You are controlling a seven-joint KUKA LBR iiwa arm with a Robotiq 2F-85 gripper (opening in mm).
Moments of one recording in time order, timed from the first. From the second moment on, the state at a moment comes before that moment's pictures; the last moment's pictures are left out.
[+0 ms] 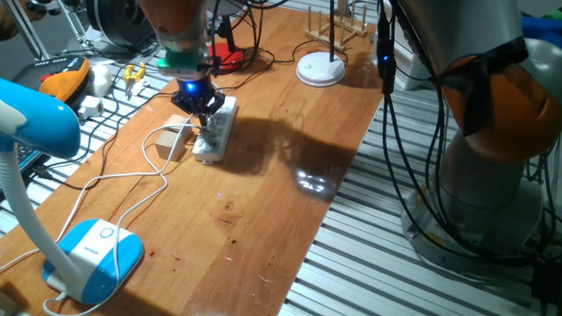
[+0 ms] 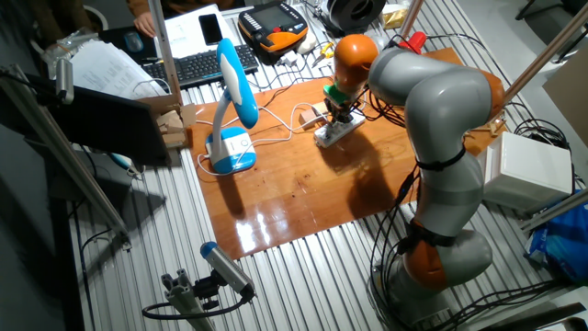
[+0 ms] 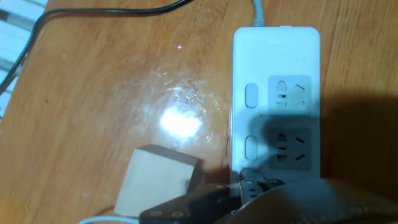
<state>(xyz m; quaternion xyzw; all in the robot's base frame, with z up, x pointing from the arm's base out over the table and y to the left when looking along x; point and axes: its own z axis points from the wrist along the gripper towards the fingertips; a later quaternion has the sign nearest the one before) 0.621 -0.004 0.066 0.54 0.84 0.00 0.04</state>
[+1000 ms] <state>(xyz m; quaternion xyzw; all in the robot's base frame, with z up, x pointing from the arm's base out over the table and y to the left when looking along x) 0.624 0.001 0.069 0.50 0.87 0.02 -0.04</state>
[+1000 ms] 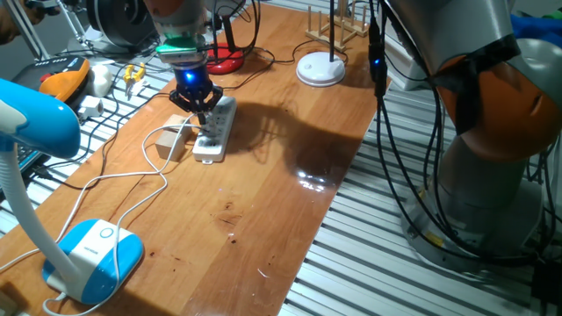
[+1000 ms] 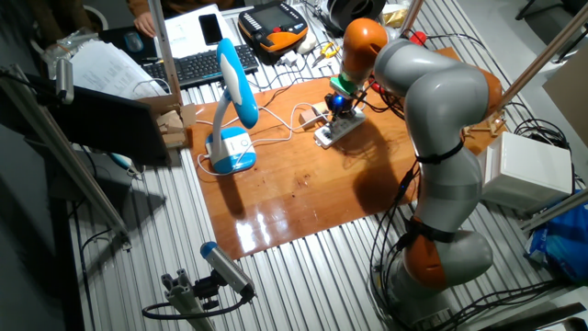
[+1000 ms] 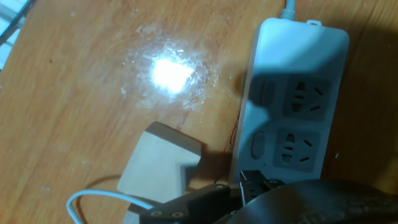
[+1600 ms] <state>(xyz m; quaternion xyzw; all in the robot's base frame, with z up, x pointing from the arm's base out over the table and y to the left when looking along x) 0.622 0.006 0.065 0.50 0.87 0.02 -0.04</state>
